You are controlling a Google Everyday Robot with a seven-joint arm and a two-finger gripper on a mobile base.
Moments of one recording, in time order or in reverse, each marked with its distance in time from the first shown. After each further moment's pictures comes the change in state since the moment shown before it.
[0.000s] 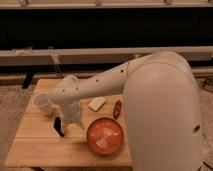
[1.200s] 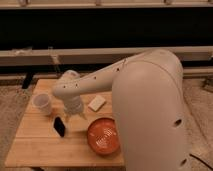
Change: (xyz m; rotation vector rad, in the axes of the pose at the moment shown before) arm -0.050 -0.015 -0.001 0.054 -0.104 0.060
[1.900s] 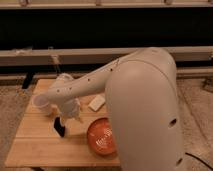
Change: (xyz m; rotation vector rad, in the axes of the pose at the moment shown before) arm 0.014 0.024 0.001 -0.001 0.000 -0.037
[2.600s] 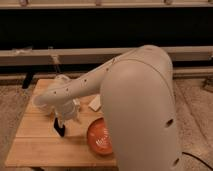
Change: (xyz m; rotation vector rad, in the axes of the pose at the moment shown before) arm 0.005 0.007 0.001 0.009 -0.003 -0.027
